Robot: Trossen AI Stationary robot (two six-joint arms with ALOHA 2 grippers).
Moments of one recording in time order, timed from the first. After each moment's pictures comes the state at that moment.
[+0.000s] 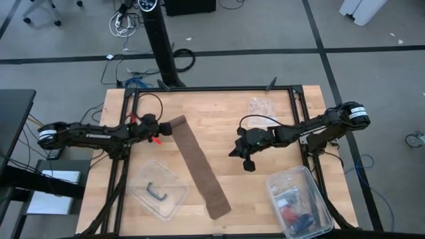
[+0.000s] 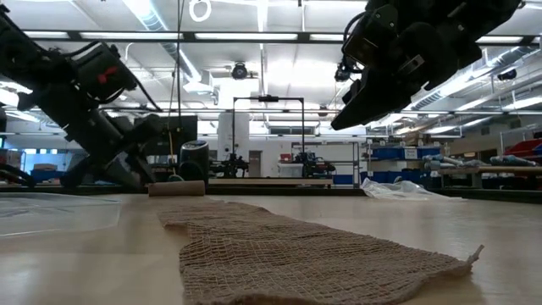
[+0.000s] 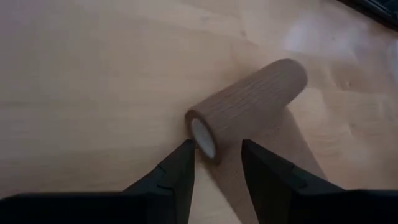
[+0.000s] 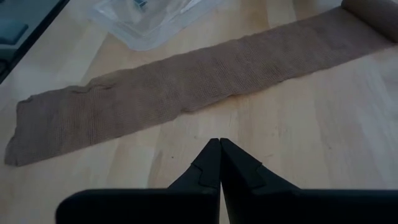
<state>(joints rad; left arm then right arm) 0.33 0.99 0.14 0.10 -0.34 -1.12 0.08 1.42 0.67 0.14 -0.07 0.01</state>
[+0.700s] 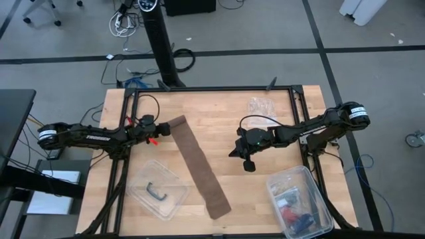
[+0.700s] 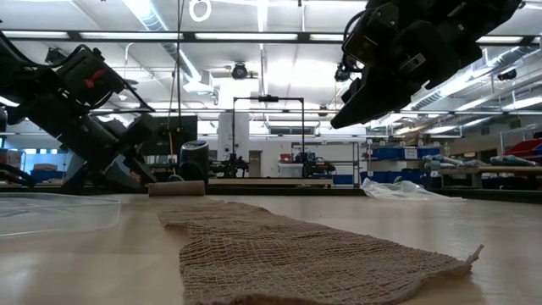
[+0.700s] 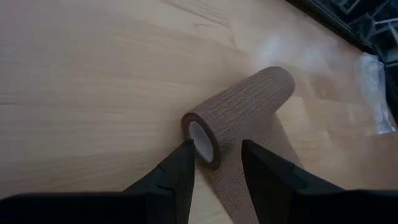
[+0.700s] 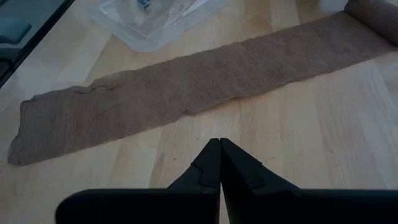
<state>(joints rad) 0.33 0.99 0.04 0.33 -0.34 -1.11 0.08 1.42 0.67 0.15 -0.07 0.01</state>
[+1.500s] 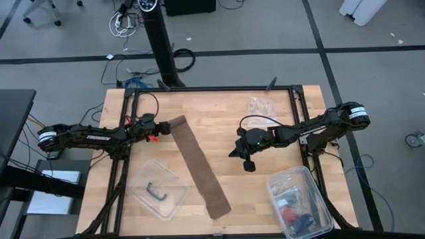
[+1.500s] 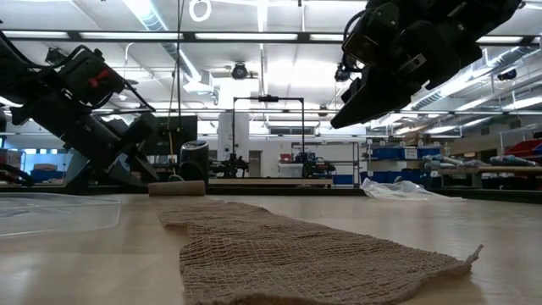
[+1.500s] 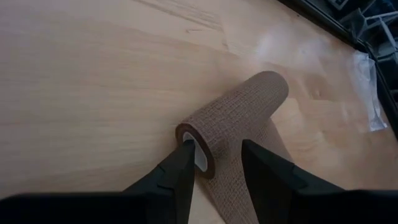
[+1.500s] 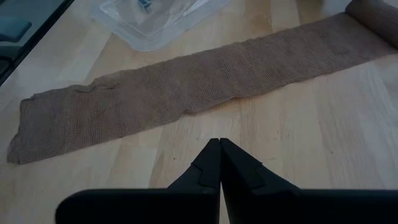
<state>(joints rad) 0.40 0.99 0.04 0.35 -0.27 -1.05 0.08 1.42 0.67 0.15 -0.07 0.00</state>
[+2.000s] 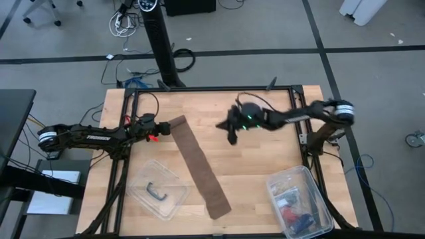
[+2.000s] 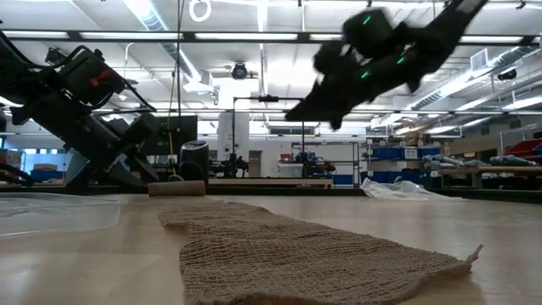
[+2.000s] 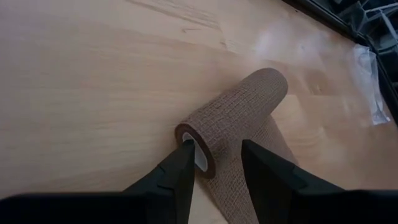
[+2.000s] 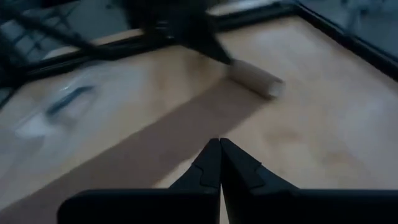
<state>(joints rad) 0.41 0.99 0.04 0.35 -0.26 -1.00 -0.25 1.62 0.77 0.46 -0.17 0.14</state>
